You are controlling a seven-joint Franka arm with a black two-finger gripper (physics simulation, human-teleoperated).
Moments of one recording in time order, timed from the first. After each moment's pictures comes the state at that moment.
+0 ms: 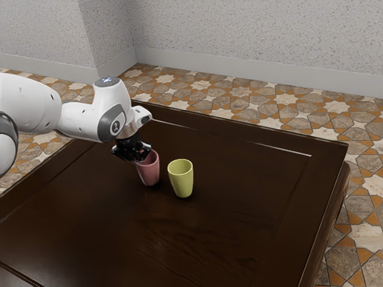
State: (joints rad) arm -0.07 0.40 0.18 -1.88 -0.06 2.43 -0.31
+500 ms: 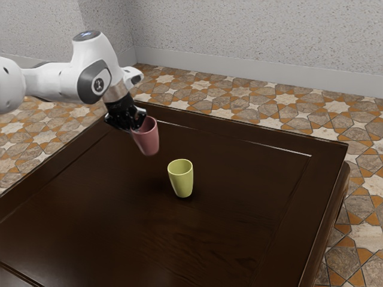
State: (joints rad) arm -0.11 0.16 0.17 -1.85 -0.10 2.20 -0.32
